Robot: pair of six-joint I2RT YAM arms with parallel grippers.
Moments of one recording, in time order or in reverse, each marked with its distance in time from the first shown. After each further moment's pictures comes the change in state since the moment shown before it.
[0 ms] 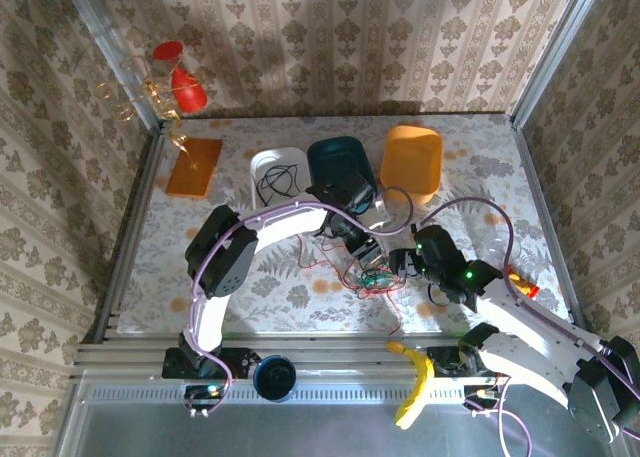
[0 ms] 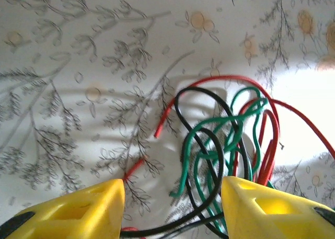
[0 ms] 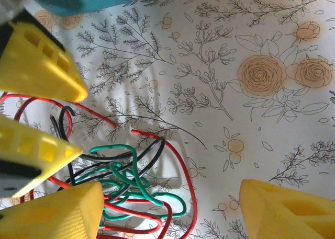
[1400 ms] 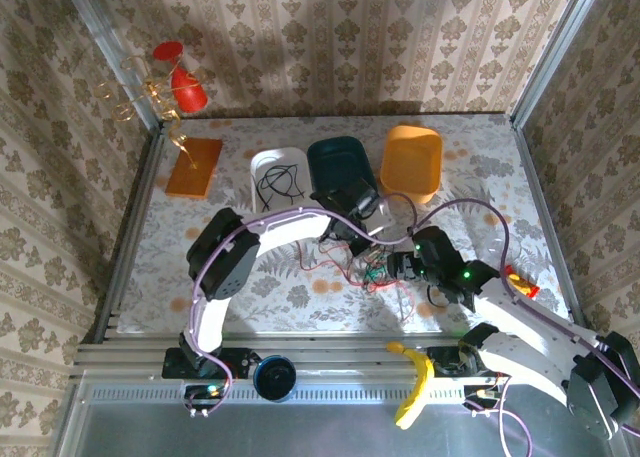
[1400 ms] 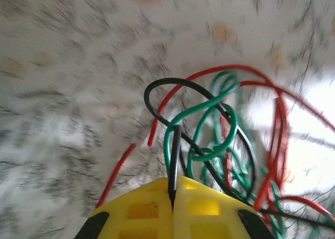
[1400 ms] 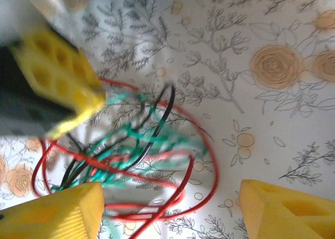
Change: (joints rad) left arm -0.012 -0.024 -0.007 0.103 -0.105 -0.031; right arm 0.021 0.043 -0.013 0.013 -0.047 -0.036
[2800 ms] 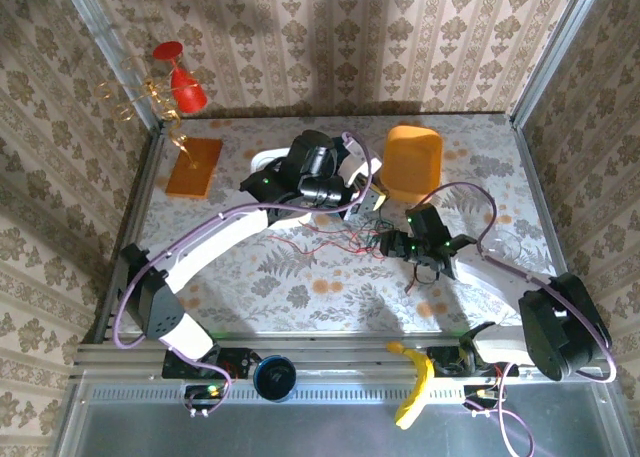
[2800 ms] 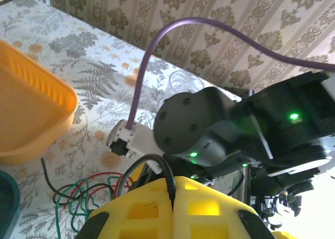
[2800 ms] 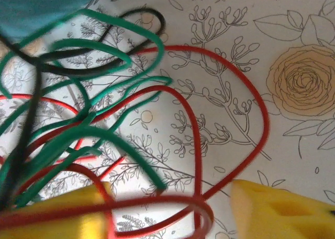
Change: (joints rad) left arm 0.064 -0.435 -0.006 0.154 0.257 -0.263; right arm -0.163 0.373 0.124 0.169 -0.138 0.172
